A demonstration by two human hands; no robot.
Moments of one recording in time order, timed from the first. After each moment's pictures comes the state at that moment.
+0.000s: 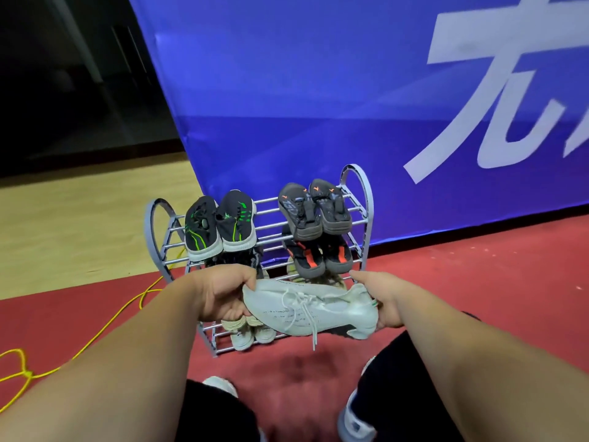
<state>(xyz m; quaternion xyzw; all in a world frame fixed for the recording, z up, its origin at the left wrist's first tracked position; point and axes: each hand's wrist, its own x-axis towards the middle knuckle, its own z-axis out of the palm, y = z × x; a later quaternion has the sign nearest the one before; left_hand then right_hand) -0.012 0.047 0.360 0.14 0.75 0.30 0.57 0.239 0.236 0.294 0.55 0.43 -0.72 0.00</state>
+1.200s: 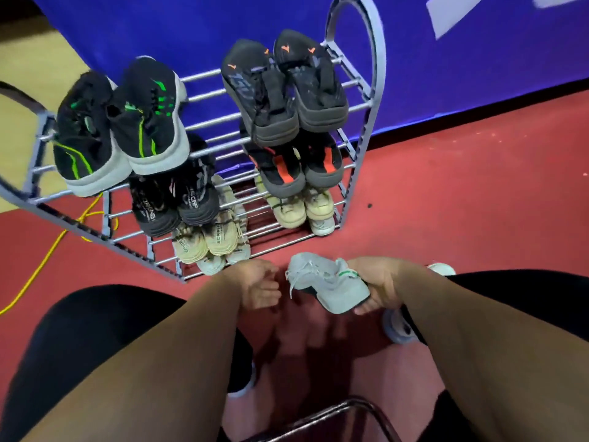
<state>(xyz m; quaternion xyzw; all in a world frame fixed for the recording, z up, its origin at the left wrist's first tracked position) 0.026 0.130 0.122 -0.05 0.72 0.28 0.64 0.240 0.257 0.117 0.53 0.46 -0.68 0.21</state>
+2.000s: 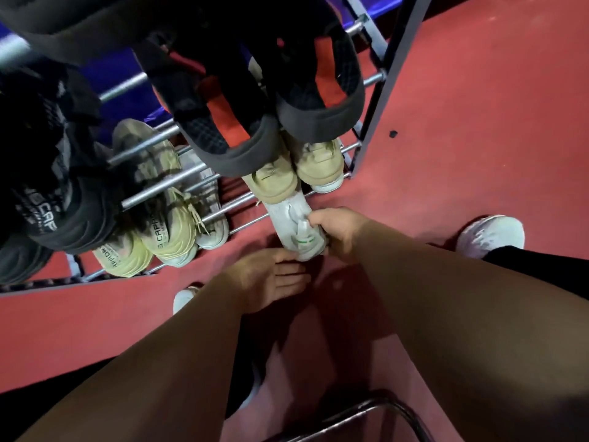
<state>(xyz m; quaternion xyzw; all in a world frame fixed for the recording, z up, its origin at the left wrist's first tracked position) 0.013 0.204 -0.027 -0.13 0.63 0.28 0.71 0.130 0.329 -0.066 0.56 0.33 -0.75 0.09</state>
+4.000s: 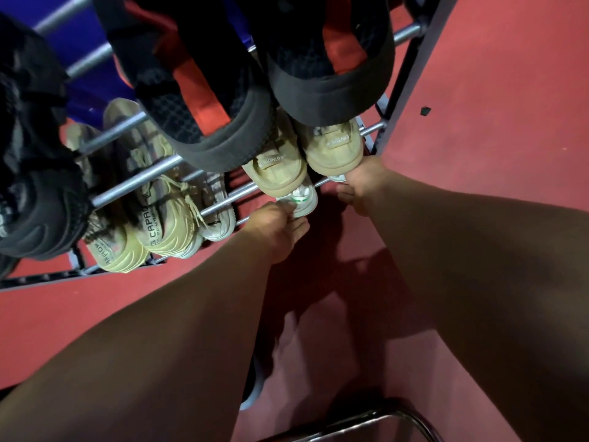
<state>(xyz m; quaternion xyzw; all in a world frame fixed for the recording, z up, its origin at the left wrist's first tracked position) -0.002 0.274 -0.092 -0.21 0.68 0.43 0.56 0.106 0.400 -0.112 0.66 0.32 -0.68 -0.05</state>
